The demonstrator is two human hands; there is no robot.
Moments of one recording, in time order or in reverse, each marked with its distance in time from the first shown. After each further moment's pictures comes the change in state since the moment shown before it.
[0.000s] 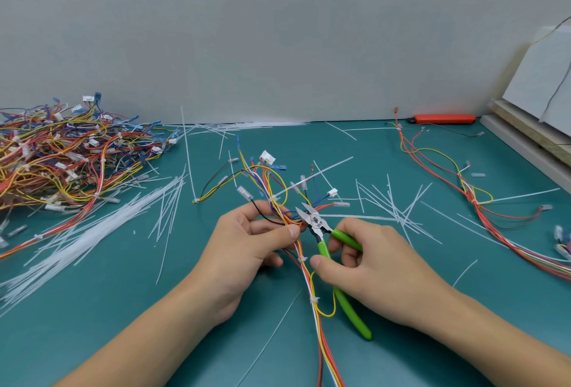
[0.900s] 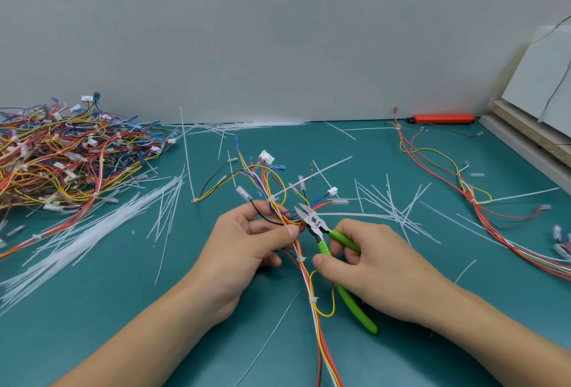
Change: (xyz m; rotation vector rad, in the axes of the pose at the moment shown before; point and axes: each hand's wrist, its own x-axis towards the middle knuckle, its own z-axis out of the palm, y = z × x) left_hand 0.002 -0.001 -0.001 0.002 -0.004 -0.009; right_hand 0.004 0.005 -0.002 -0.052 -0.057 -0.045
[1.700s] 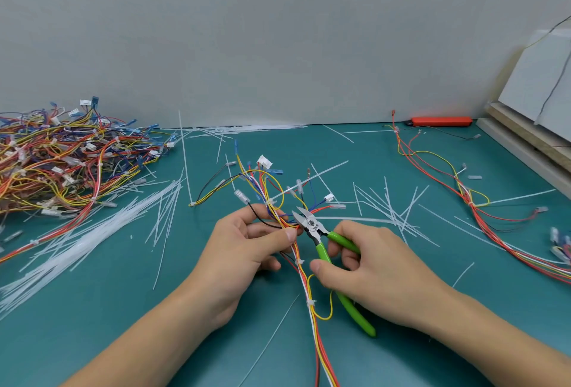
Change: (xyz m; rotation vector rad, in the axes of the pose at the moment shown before) left_hand -0.001 0.000 0.000 -0.004 0.000 -0.001; right_hand -0.002 0.000 0.000 0.008 0.033 -0.007
